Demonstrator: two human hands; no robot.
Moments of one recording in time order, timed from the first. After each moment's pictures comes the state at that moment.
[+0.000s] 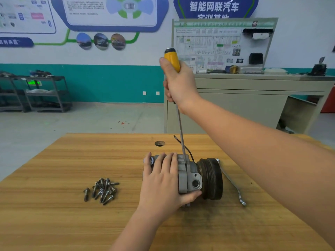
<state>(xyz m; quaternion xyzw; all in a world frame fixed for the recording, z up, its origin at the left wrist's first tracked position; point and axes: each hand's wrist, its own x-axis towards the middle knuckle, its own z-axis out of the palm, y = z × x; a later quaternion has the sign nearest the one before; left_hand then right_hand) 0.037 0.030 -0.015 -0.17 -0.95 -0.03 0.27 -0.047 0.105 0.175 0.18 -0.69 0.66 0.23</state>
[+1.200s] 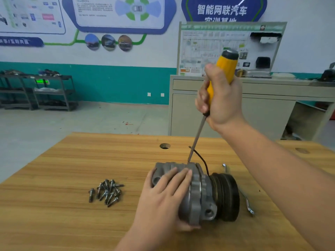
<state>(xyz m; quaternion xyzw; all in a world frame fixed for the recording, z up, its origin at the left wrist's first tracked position) 0.058 0.004 -0.027 -0.28 -0.90 -0.02 0.32 -0.008 0.141 0.157 0.29 -0.54 0.75 0.25</state>
